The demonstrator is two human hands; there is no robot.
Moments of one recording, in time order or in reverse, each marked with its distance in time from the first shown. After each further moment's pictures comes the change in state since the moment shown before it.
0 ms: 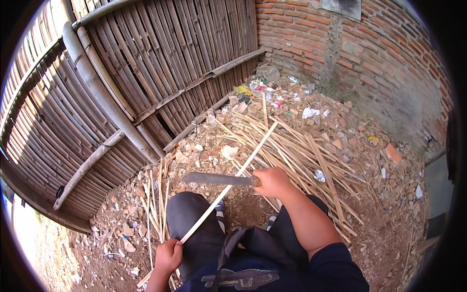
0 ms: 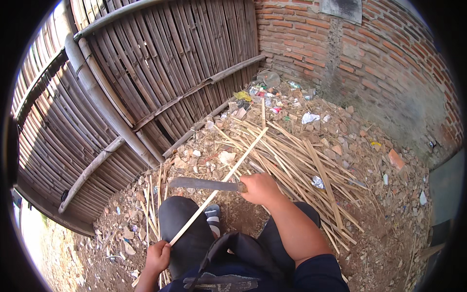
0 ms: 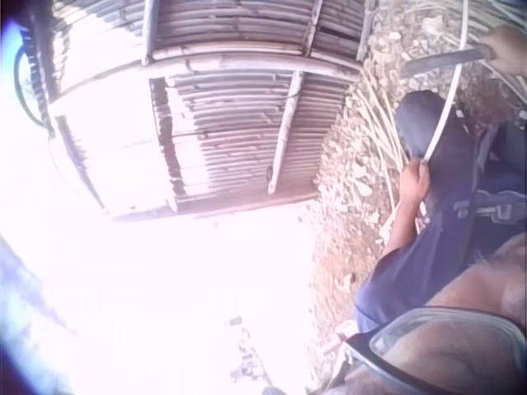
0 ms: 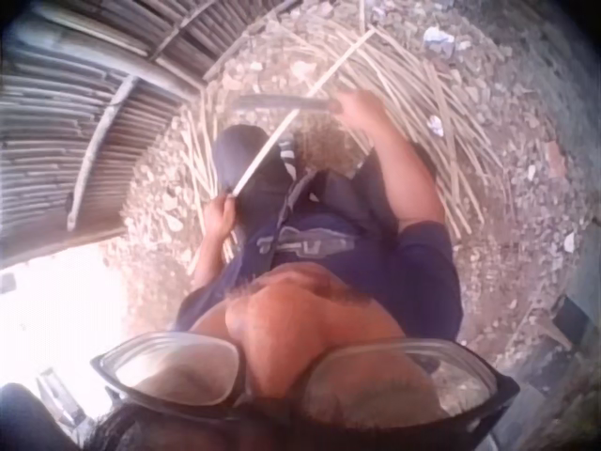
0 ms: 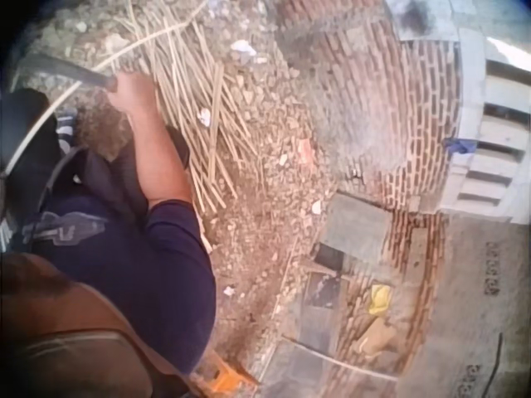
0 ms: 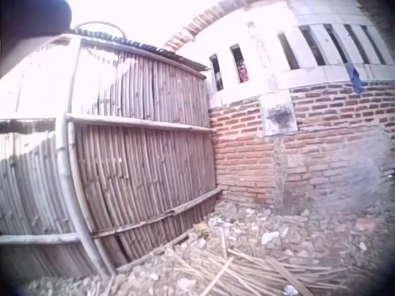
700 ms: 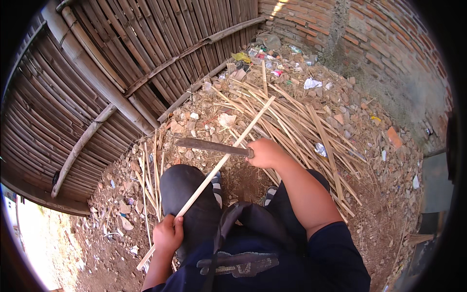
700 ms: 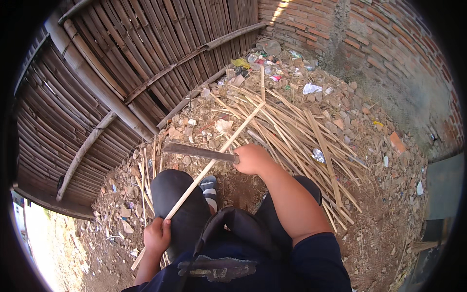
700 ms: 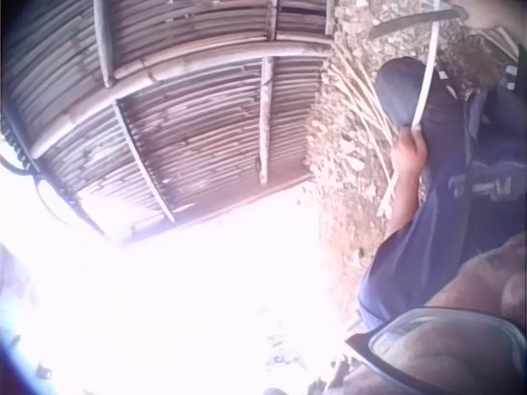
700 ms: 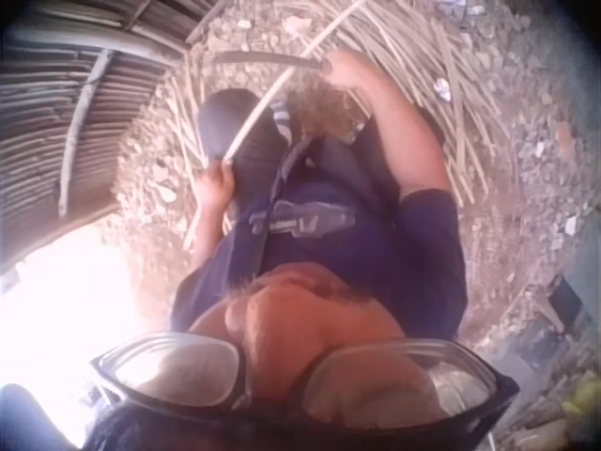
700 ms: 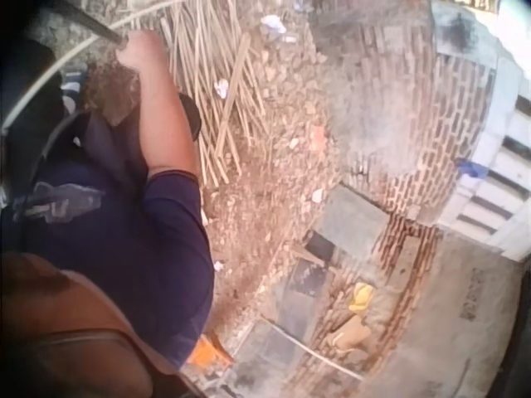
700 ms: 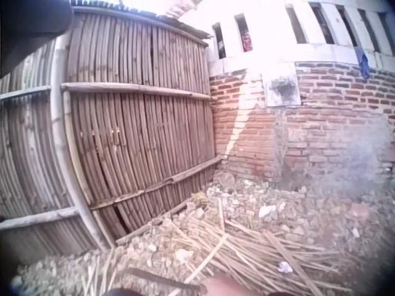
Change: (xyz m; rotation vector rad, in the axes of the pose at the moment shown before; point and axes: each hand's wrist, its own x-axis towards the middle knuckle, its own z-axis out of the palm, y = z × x) left_hand 0.002 0.004 0.021 0.237 0.134 0.081; right_hand 0.024 0.007 0.027 0.146 -0.378 0.221
